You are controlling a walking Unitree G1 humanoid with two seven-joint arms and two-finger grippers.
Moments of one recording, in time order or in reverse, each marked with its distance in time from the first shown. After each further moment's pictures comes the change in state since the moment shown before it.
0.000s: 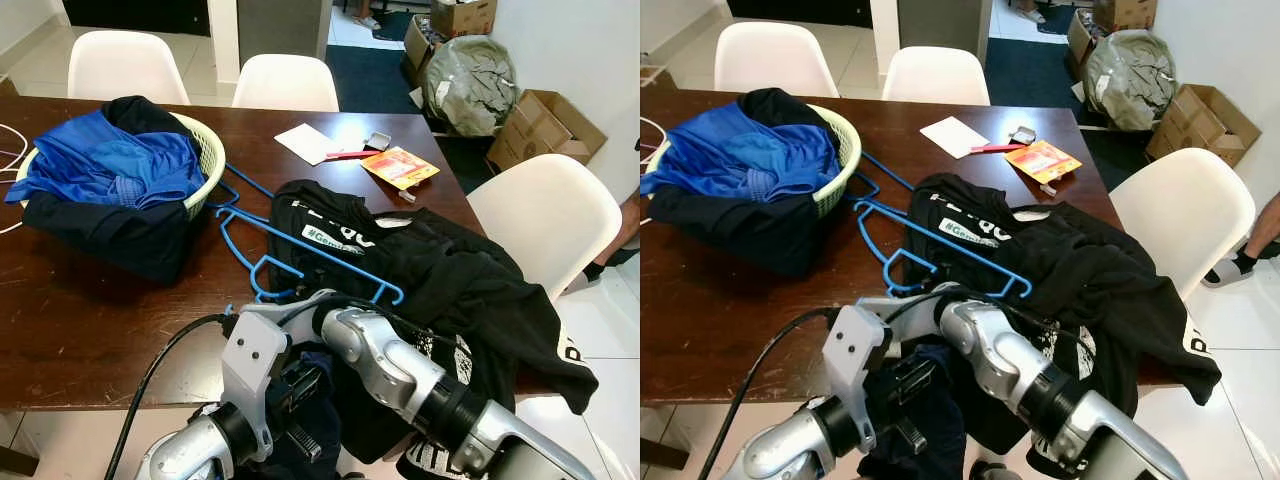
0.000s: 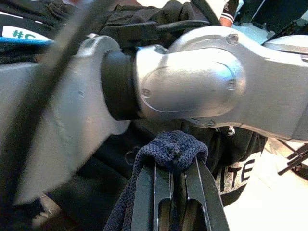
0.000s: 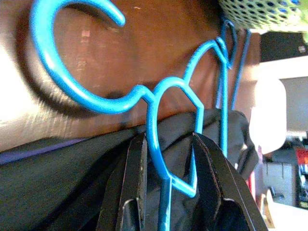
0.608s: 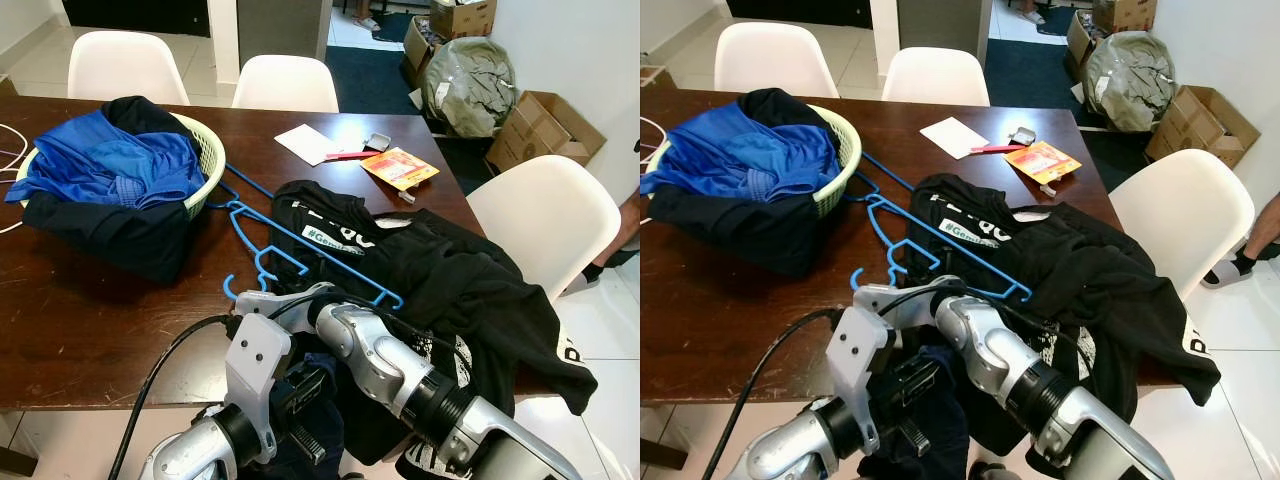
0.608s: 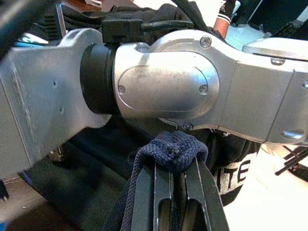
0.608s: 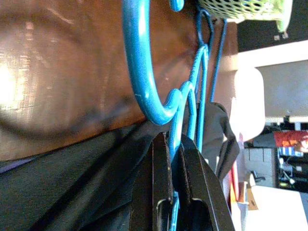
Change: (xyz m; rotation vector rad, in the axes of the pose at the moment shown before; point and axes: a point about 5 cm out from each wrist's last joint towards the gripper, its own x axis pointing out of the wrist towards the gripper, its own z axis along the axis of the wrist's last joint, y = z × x) left arm 0.001 -0.002 0.000 -0.003 -0.002 -0.002; right arm 0.006 -0.005 -0.008 0.003 0.046 -0.100
